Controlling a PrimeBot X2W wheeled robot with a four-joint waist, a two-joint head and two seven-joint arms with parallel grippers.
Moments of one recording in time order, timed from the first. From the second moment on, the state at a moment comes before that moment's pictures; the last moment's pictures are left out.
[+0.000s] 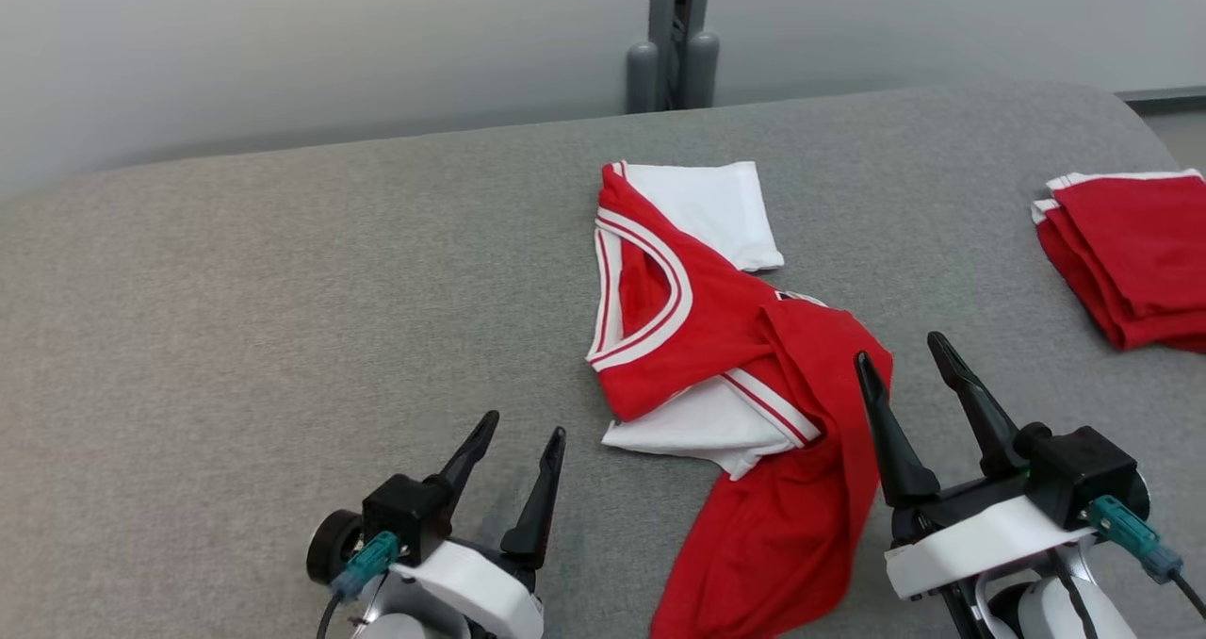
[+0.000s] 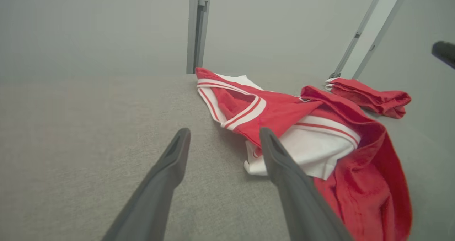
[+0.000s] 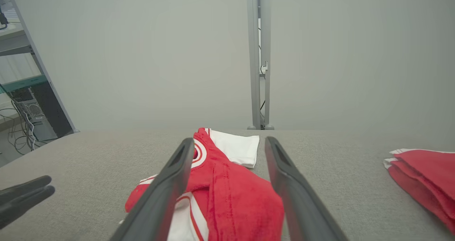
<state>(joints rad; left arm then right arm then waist) -0.14 0.05 -0.37 0.33 -0.33 -0.05 -0.26 -0.12 -0.08 0.18 0.11 0.22 0.13 -0.20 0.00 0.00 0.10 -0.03</state>
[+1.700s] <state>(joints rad) -0.46 0.26 -0.29 0.74 -0.62 0.06 -0.25 -0.15 -0.05 0.21 0.19 0.17 0.13 -0.24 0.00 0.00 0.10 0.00</state>
